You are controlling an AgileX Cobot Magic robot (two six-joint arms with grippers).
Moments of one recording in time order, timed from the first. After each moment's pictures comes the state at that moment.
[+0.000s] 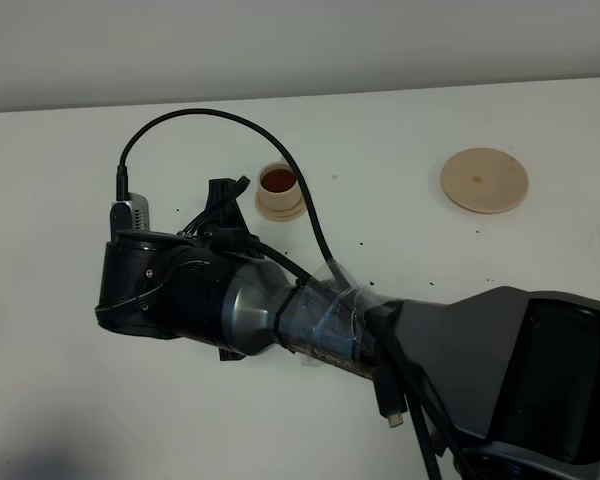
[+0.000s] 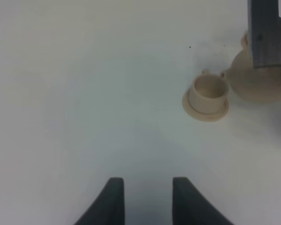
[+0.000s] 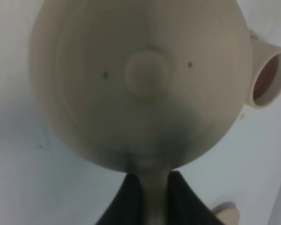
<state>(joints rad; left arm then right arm) 0.04 0.00 -0.50 -0.03 1.04 0.01 1.21 2.39 -2.03 -0.71 1.21 -0.19</state>
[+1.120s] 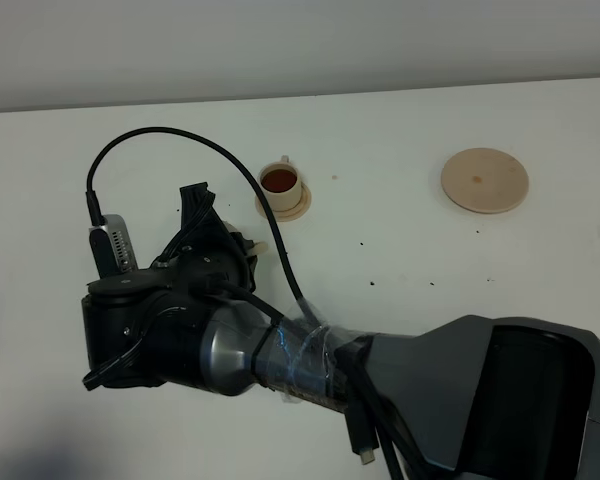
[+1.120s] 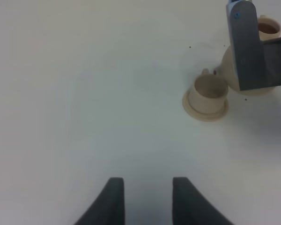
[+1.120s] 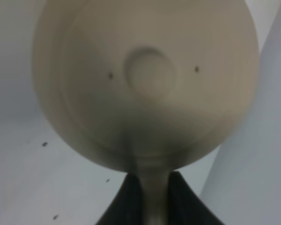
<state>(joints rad) 0.04 0.00 -0.50 -0.03 1.04 0.01 1.26 2.44 -2.03 -0.93 1.22 -0.19</state>
